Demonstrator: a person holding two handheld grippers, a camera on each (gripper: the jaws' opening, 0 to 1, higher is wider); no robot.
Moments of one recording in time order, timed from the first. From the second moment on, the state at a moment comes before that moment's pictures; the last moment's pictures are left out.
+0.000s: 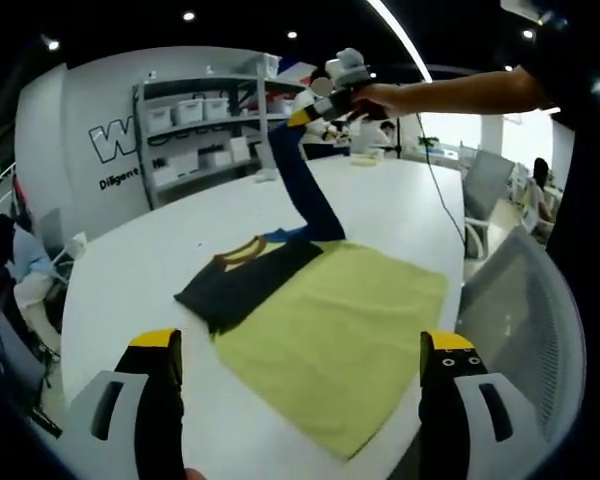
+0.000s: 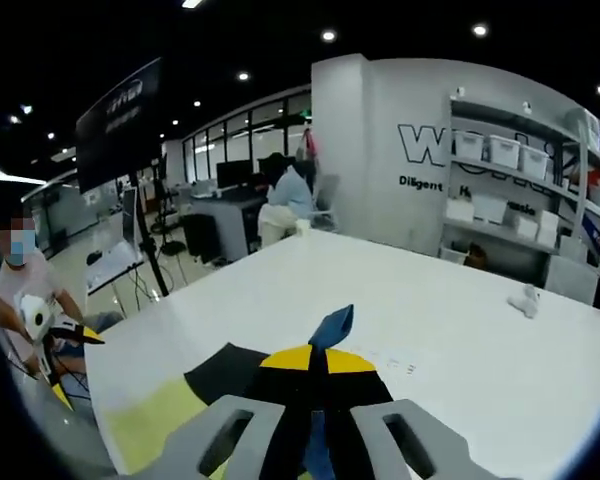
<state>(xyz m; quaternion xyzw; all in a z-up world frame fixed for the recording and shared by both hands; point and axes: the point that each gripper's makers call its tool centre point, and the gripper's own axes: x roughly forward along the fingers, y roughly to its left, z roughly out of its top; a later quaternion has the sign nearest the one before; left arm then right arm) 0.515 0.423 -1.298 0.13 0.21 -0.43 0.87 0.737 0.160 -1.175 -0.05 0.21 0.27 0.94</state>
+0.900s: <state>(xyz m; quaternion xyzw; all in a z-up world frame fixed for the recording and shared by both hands) 0.509 0.442 -1.295 0.12 0.21 -0.42 0.88 0.729 0.226 -1.235 -0.04 0.26 0.30 0.92</state>
